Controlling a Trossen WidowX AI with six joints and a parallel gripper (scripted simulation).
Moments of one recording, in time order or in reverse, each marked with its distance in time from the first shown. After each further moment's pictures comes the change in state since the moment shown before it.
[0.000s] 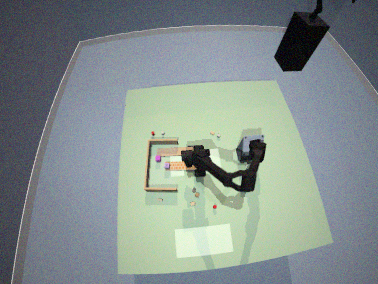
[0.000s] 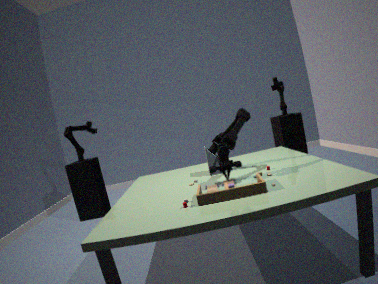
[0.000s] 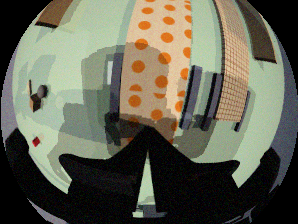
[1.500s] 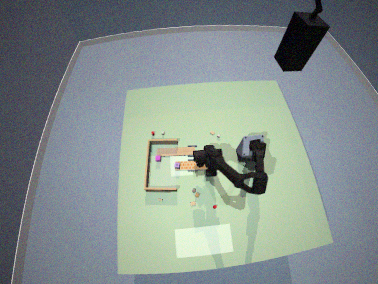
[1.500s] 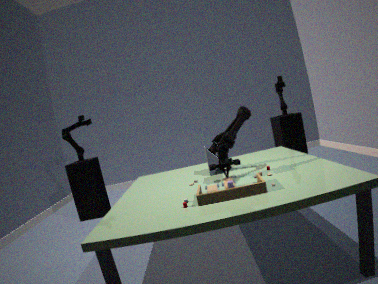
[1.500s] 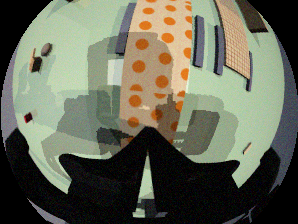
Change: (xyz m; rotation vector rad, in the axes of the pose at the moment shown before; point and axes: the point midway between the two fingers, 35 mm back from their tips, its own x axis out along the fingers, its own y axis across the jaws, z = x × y) arm -0.001 0.001 -0.063 0.002 -0.003 0.001
